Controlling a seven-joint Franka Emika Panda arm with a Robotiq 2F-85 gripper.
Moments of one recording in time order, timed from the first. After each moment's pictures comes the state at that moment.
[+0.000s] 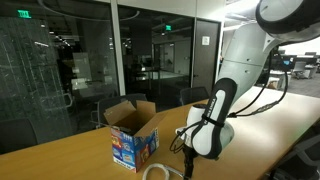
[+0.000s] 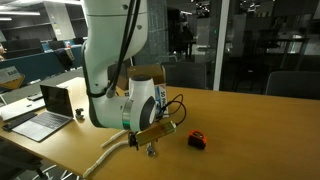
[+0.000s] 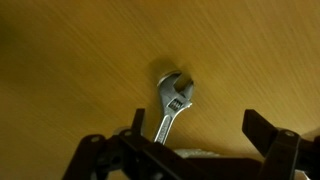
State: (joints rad) arm -0.03 0.60 0.20 -2.42 -0.23 3.11 -0.64
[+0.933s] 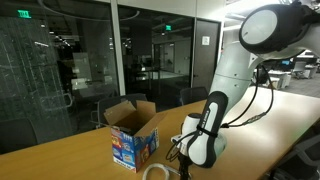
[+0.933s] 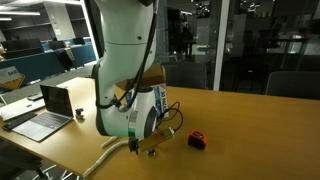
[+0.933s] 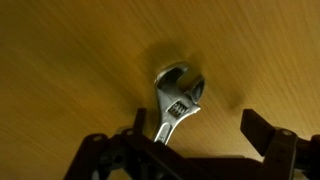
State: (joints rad) arm -0.03 0.77 0.21 -2.30 -0.30 3.13 -0.64
